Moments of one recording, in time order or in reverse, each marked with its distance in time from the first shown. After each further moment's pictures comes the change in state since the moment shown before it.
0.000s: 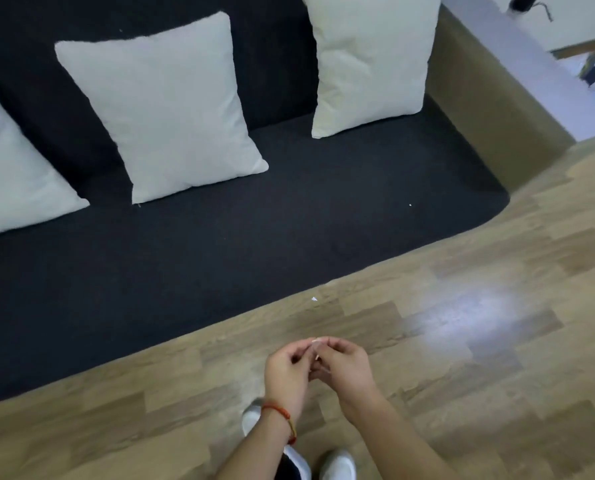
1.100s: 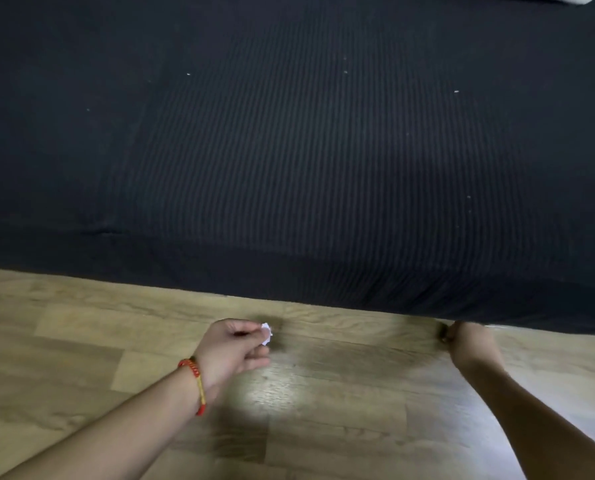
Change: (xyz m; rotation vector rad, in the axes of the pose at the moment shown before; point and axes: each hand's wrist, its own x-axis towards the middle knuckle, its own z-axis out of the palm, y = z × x) left_hand 0.316 -0.232 -0.276 -0.164 0.232 -0.200; right_hand 0.512 0.169 -0.013 -1.684 0.210 -0.373
